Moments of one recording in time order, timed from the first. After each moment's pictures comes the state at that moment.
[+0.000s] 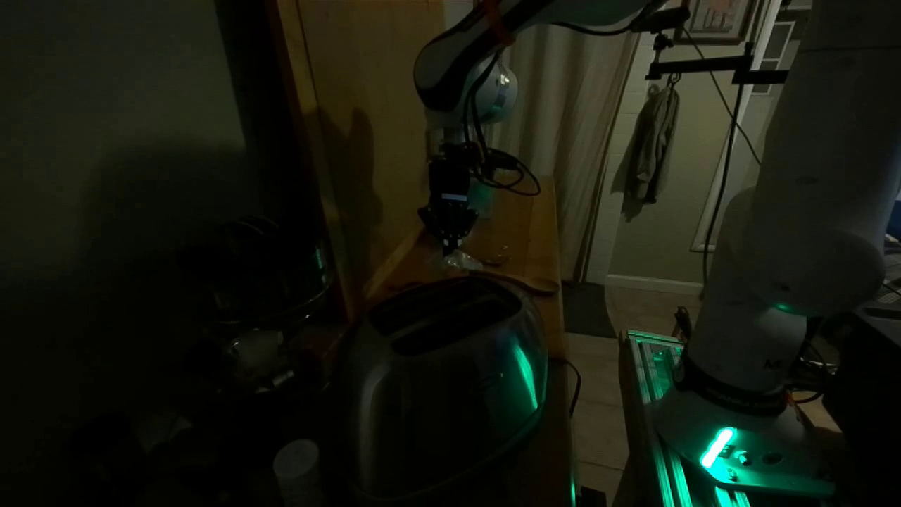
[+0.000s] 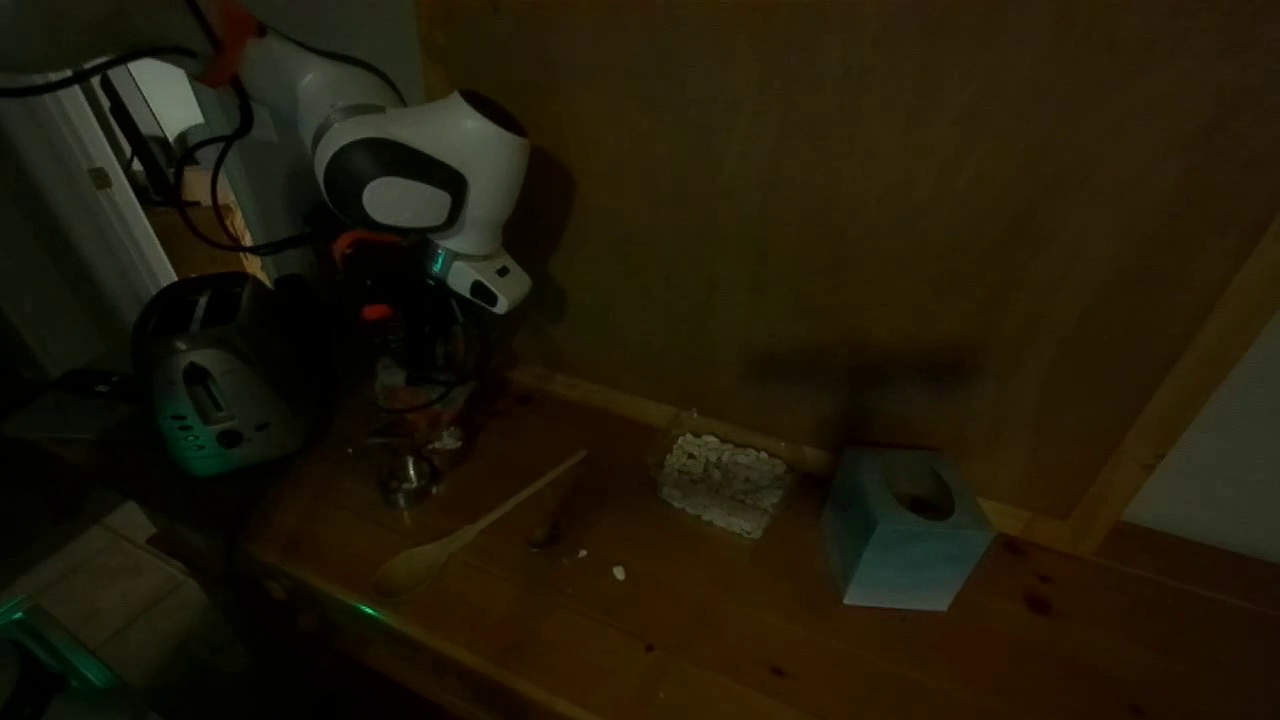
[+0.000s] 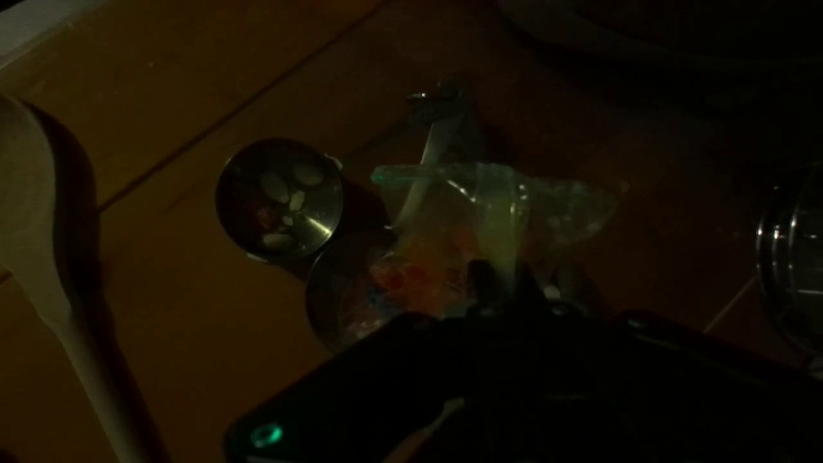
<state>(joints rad) -0.18 -0.02 -0.17 -2.22 0.32 1.92 0.10</state>
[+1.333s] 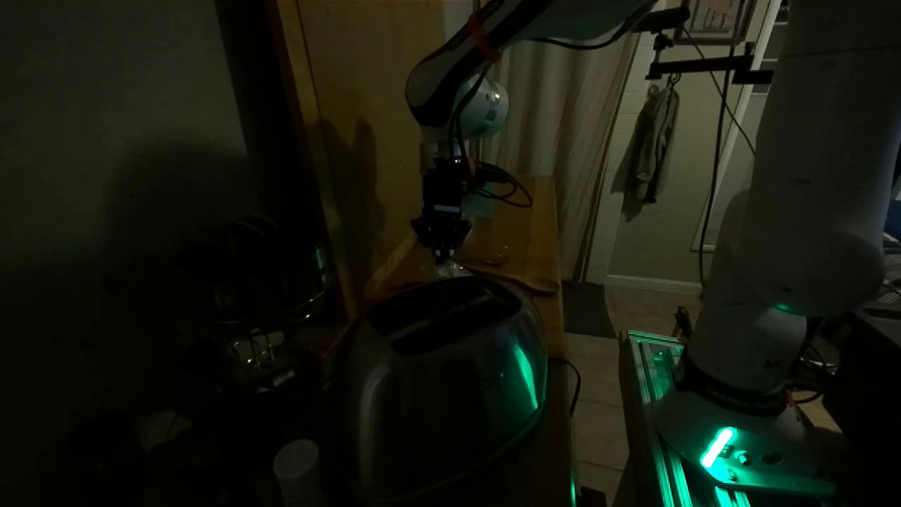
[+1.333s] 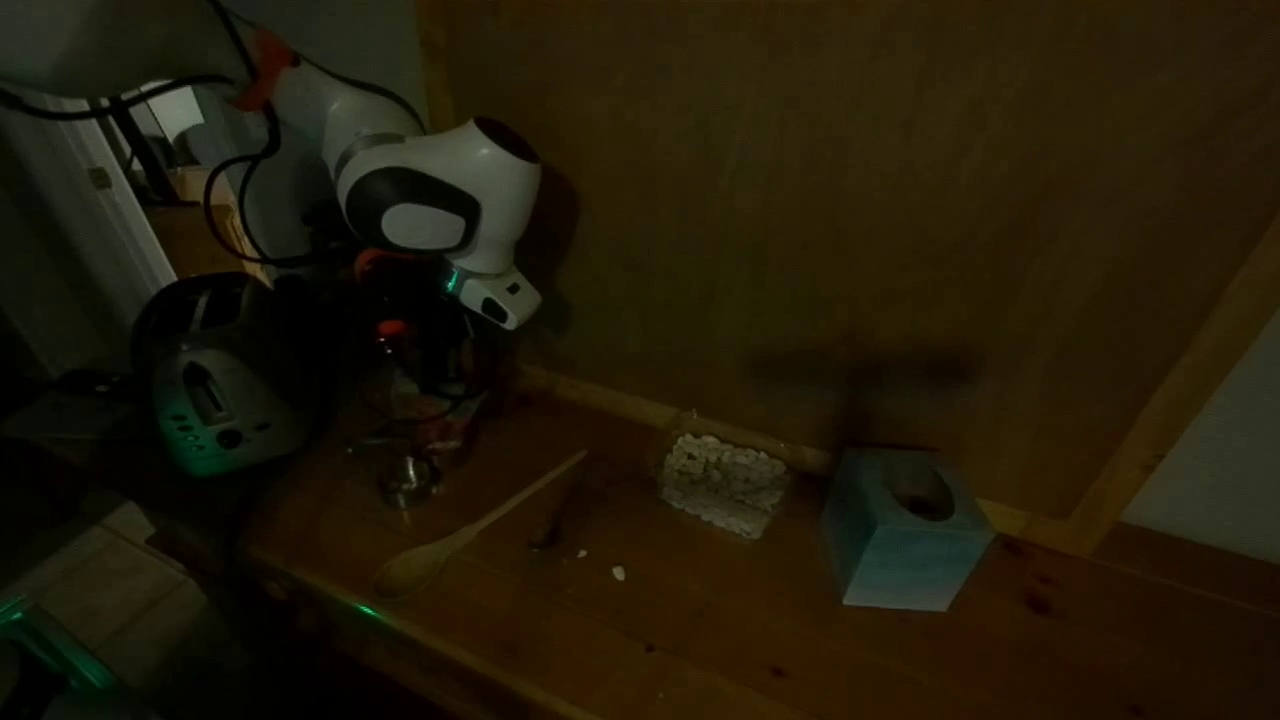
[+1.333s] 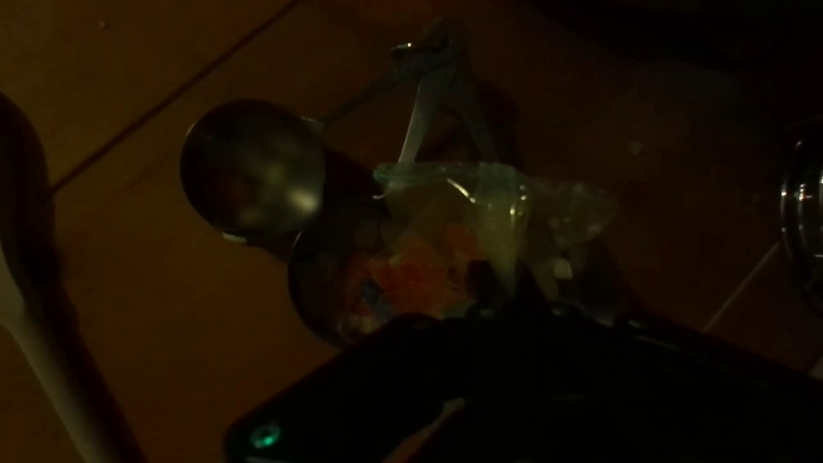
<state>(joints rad) -0.18 0.05 -0.17 -2.21 0.35 1.97 0.11</state>
